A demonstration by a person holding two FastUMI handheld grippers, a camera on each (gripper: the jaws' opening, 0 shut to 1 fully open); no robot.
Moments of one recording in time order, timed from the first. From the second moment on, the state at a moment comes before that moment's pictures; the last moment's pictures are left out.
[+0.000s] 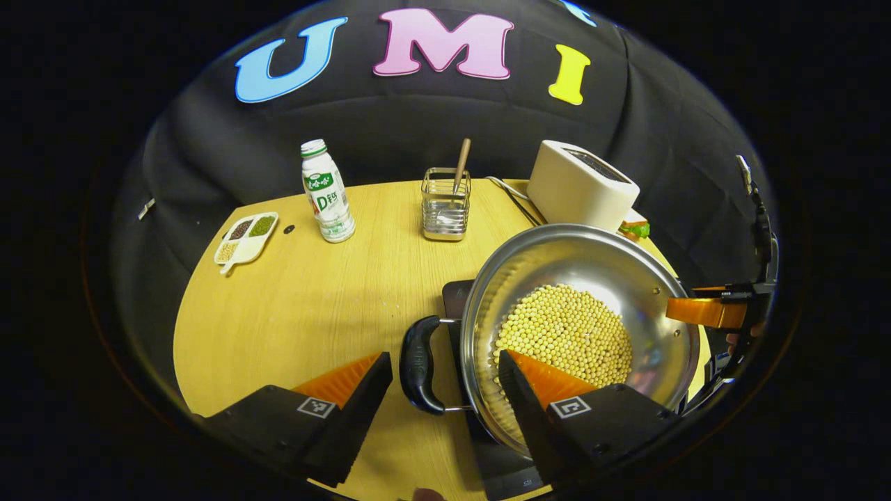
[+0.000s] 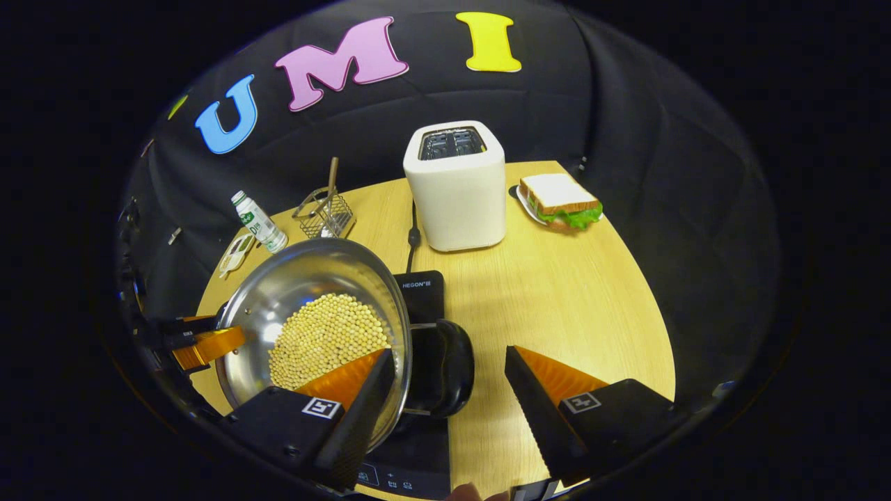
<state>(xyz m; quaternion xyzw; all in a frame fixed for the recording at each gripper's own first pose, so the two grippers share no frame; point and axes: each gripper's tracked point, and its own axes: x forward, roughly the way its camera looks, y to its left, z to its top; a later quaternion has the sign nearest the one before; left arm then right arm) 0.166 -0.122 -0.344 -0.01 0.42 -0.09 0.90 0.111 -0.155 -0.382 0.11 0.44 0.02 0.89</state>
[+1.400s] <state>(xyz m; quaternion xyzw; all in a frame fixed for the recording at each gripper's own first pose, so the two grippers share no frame) 0.072 -0.022 -0.046 -0.06 0.08 -0.05 0.99 0.050 -0.074 -0.043 0.04 0.07 0.04 1.00</state>
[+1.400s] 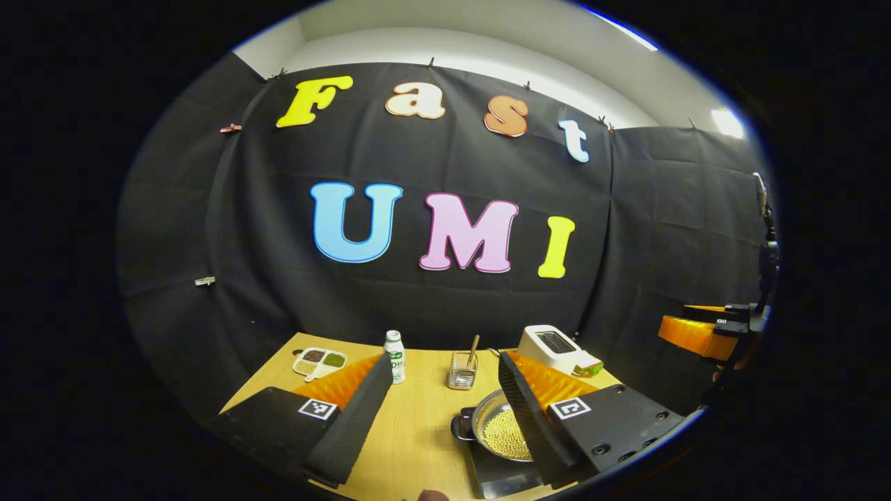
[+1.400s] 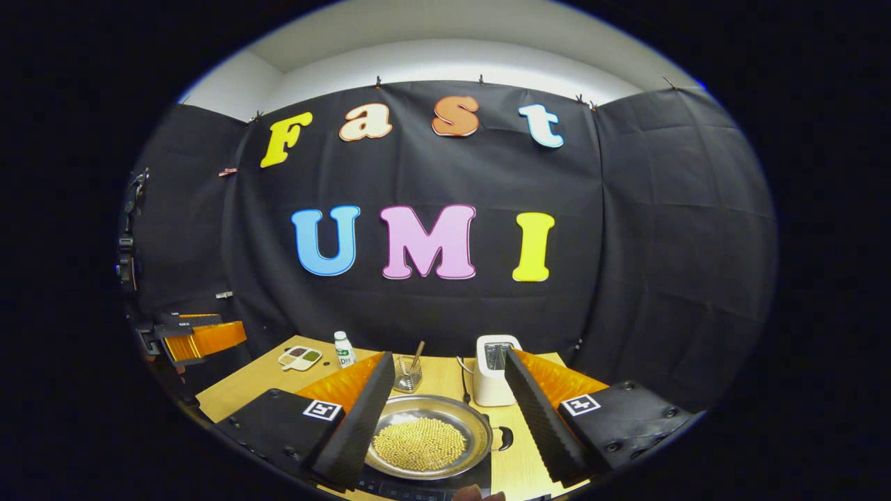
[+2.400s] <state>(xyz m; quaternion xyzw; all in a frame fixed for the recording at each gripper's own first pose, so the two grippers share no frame) 0.036 0.009 0.016 -0.02 -0.01 -0.04 1.00 0.024 -0.067 0.015 0.04 0.00 -0.02 1.00</state>
